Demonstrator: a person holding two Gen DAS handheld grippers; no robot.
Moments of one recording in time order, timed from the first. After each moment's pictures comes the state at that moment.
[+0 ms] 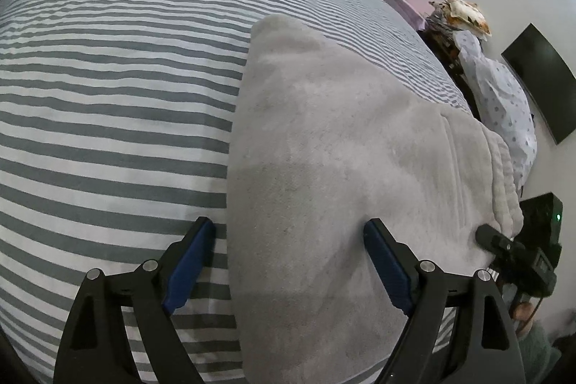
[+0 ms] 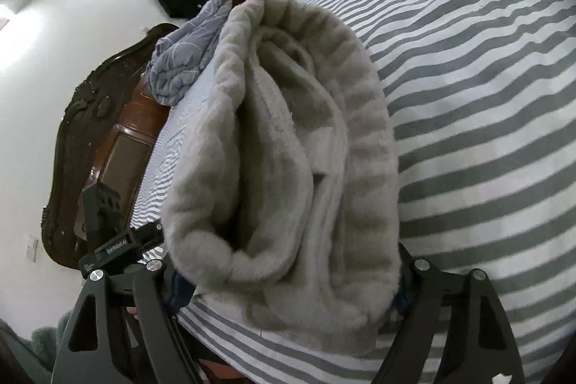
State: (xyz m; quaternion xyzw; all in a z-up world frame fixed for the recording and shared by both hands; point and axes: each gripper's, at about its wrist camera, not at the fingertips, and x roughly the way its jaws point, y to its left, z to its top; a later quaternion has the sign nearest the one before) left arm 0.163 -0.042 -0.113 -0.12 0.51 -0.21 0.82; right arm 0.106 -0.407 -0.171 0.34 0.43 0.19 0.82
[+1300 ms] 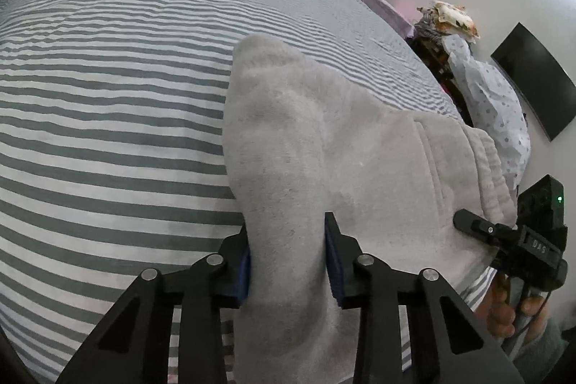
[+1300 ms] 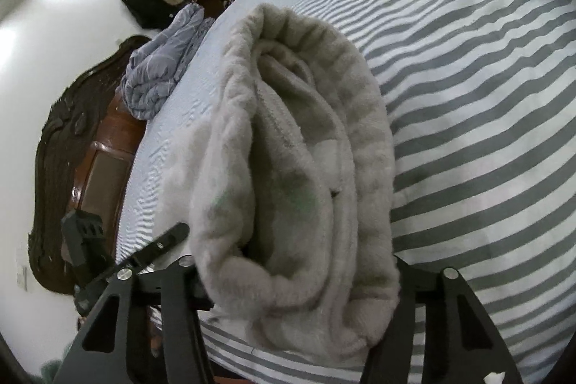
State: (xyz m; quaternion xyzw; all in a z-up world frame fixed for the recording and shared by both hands) left arm 0.166 -0.051 -0.091 -0.12 0.48 -0.22 0.84; right arm 0.132 -0.386 -0.137 0.35 0.45 0.13 0.81
